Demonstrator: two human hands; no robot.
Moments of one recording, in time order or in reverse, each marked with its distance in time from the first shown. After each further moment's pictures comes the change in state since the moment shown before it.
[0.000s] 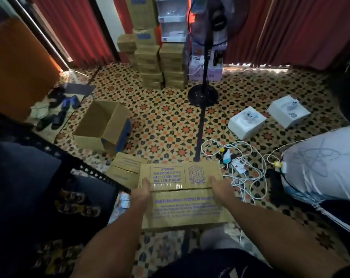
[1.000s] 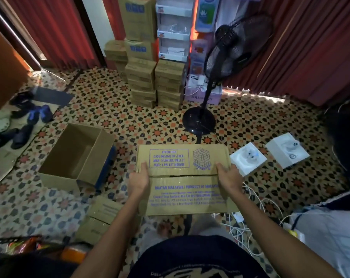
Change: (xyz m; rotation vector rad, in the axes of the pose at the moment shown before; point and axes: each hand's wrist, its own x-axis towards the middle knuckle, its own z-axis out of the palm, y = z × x) left_hand 0.171 0.386 0.052 0.042 -0.041 0.284; right_hand 0.212 -0.359 -0.033 0.014 0.219 -0.209
